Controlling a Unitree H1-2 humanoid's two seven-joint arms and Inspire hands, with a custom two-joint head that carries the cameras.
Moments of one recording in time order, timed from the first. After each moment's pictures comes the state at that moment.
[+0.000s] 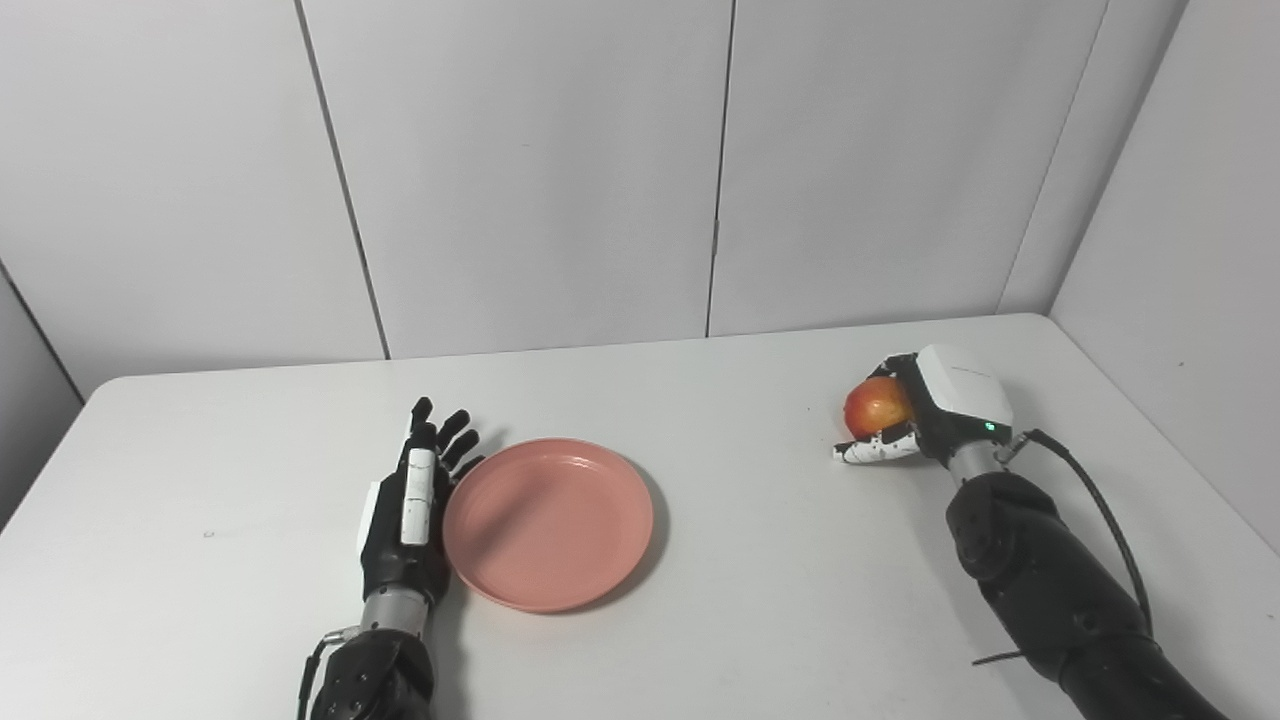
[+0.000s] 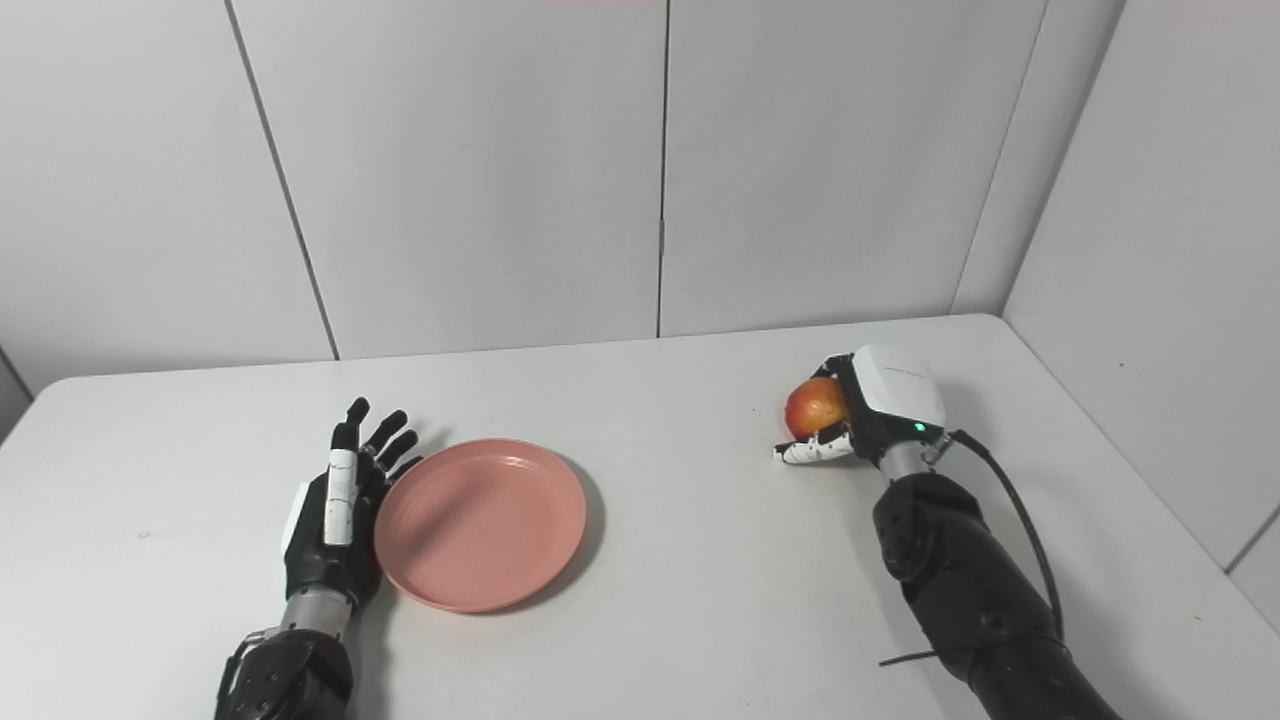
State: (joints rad) left arm -0.33 -0.07 0.07 0.33 -0.17 -0.01 -0.03; right arm -0.56 -0.43 0.23 0.61 -0.71 0.10 -0.23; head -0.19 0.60
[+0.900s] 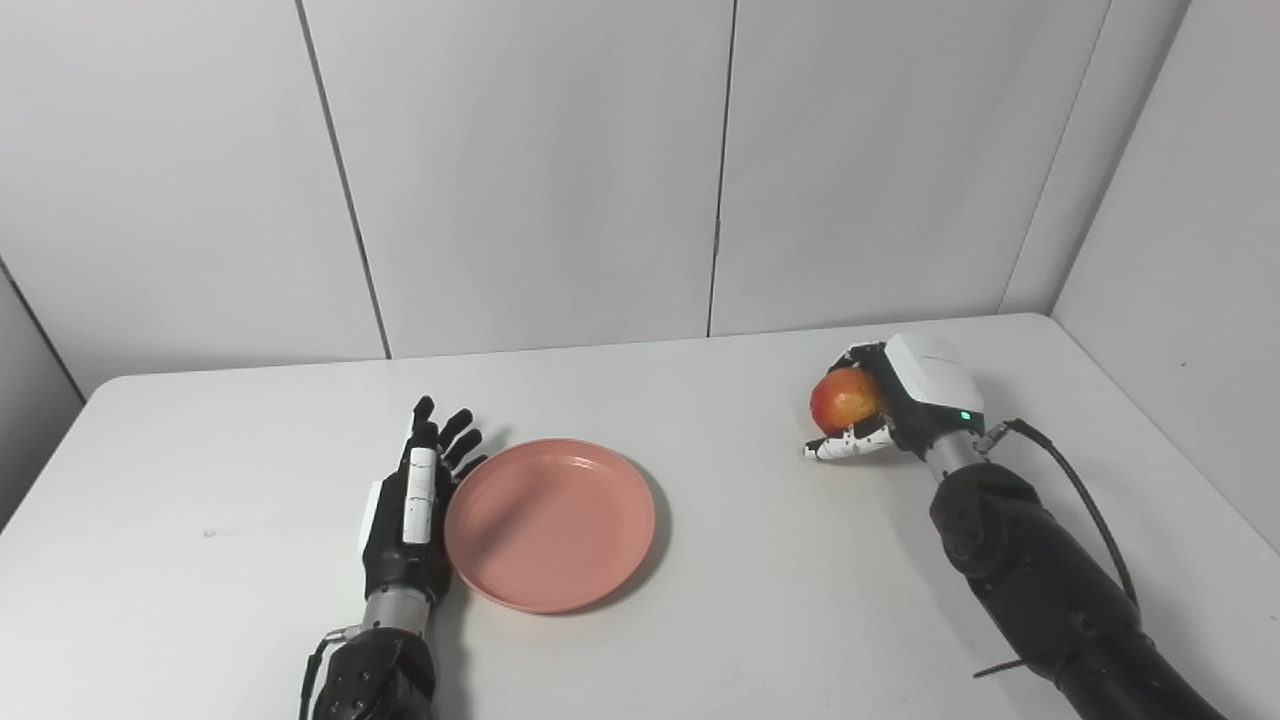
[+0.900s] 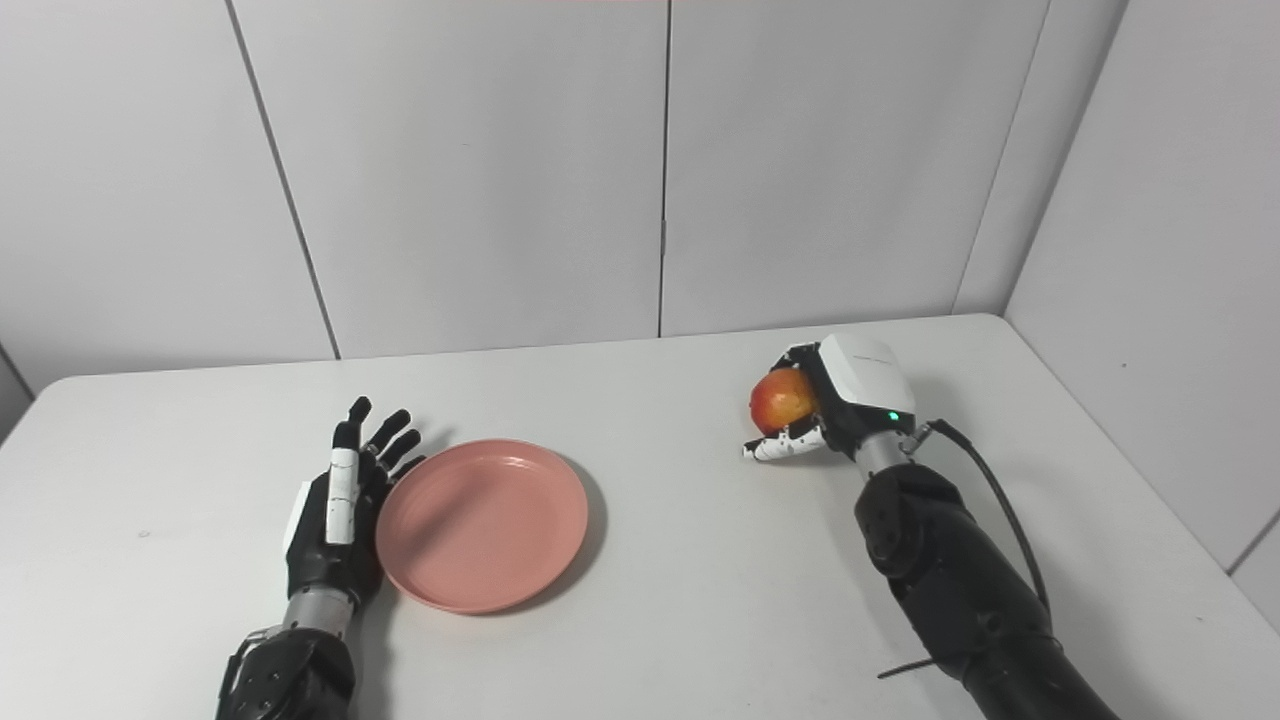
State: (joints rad) left arm -0.33 -0.08 0.07 0.33 -0.17 -0.01 -0.03; right arm -0.55 -0.43 0.26 0.47 -0.69 0.06 -0.17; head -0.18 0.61
